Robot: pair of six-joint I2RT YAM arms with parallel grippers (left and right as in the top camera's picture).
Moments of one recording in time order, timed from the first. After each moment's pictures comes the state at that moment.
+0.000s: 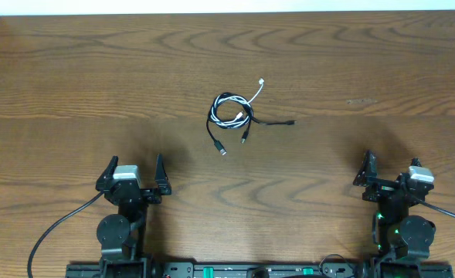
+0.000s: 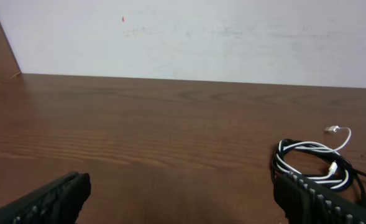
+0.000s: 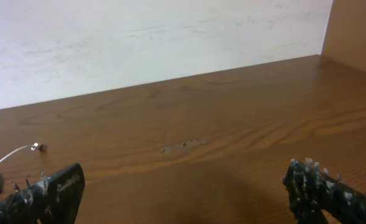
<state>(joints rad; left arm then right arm) 0.04 0.01 0.02 -0.11 0.03 -0.04 -0.08 0.01 0.01 -0.07 0.06 0.15</state>
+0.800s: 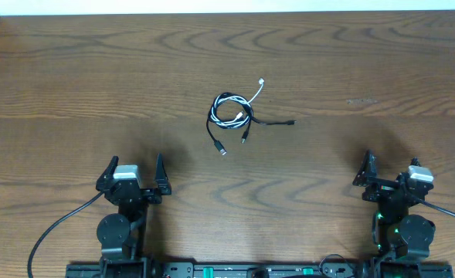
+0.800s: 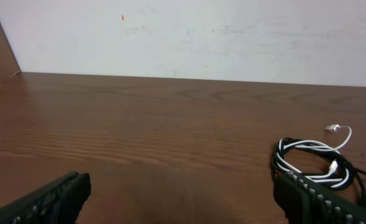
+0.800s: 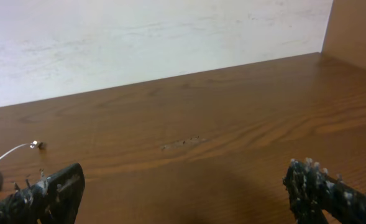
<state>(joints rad) 0.04 0.02 0.02 -0.11 0.03 -0.04 -0.08 0.02 0.01 -0.07 0.06 0.15</state>
